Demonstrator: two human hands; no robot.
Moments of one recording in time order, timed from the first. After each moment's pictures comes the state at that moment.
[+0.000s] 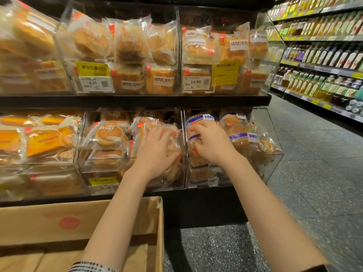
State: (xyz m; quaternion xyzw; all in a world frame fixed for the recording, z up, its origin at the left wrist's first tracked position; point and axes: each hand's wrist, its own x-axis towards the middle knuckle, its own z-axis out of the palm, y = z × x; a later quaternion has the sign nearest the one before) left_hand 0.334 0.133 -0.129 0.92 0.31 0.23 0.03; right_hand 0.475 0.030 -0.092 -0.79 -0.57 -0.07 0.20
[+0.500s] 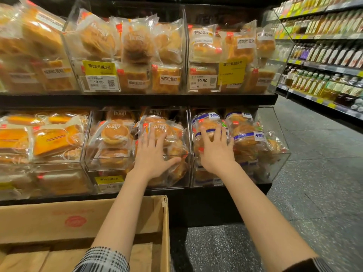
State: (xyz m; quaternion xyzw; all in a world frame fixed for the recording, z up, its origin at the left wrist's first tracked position) left_hand 0.323 0.158 -0.154 0.91 0.39 0.14 0.04; right_hand 0.468 0.045 -0.126 -0.88 -0.47 -0.01 0.05
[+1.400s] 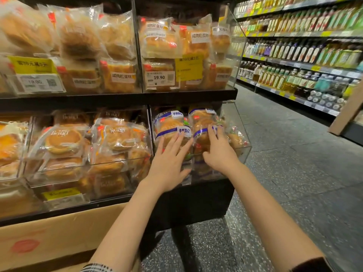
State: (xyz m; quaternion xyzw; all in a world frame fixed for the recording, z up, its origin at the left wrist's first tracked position) left_hand 0.423 0.087 -0.169 0.97 0.18 0.15 -0.03; right_hand 0.546 -0.021 -0.133 -0.90 -0.39 0.03 0.20
